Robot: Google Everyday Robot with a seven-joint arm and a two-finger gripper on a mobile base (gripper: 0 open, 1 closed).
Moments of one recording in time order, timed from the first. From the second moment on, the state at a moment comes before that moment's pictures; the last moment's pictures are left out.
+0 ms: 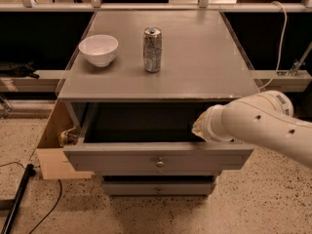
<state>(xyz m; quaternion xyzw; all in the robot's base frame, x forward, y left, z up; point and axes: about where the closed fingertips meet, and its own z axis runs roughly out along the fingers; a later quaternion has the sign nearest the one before) 0.549 -0.138 0.714 -0.57 0.76 -0.07 0.30</state>
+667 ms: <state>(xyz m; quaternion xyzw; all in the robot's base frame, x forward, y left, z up) 0.553 -0.146 0.657 -0.57 0.76 -0.08 0.29</state>
